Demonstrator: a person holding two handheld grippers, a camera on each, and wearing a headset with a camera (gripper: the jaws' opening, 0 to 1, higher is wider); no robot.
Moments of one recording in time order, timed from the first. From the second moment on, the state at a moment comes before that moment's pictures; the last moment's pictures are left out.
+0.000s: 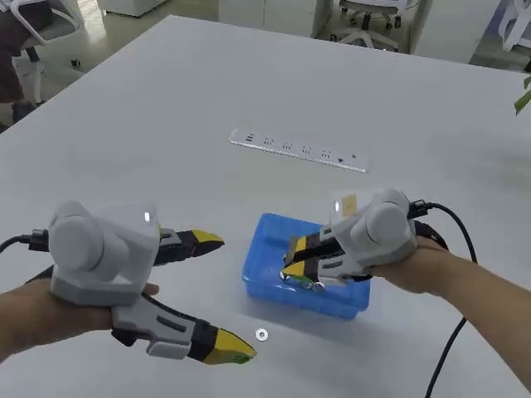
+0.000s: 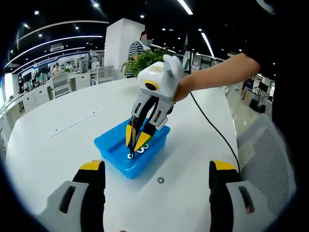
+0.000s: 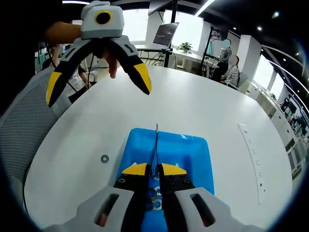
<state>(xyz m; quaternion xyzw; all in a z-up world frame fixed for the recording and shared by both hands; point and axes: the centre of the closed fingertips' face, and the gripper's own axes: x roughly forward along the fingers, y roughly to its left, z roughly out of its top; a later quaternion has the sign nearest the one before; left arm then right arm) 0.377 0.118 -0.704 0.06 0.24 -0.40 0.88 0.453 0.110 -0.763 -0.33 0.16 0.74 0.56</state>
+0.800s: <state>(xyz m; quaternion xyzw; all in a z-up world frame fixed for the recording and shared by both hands) 0.430 0.103 -0.687 0.13 0.20 -0.43 0.87 0.451 0.109 -0.763 -0.33 0.16 0.74 0.56</state>
